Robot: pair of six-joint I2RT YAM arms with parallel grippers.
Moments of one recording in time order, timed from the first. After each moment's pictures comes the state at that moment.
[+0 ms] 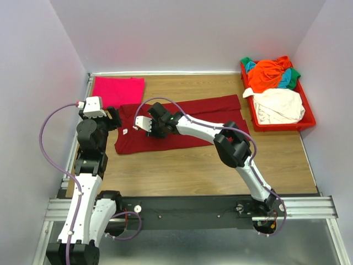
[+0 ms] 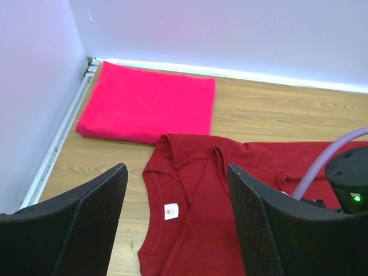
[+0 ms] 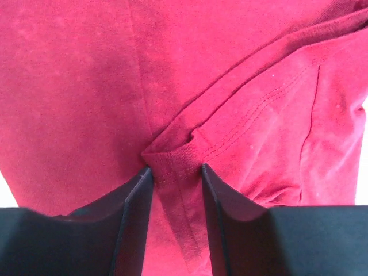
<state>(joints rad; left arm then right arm) -0.03 0.70 0.67 -0.02 -0.07 -0.12 0.92 2.32 1.87 -0.45 -0.08 -0.69</state>
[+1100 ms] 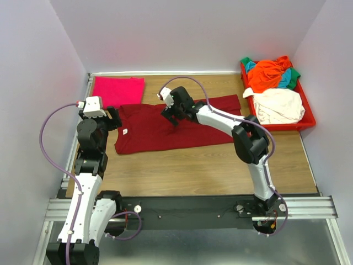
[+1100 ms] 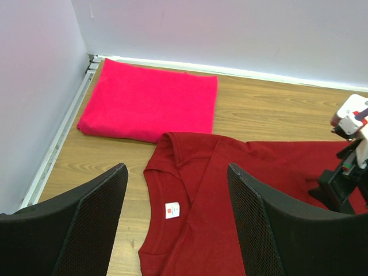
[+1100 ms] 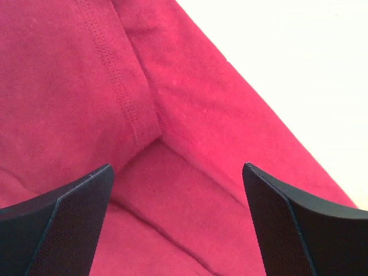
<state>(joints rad) -0.03 0.71 0.67 -0.02 -0.08 -0.12 0.74 2.17 1.70 -0.28 0.13 -0.35</state>
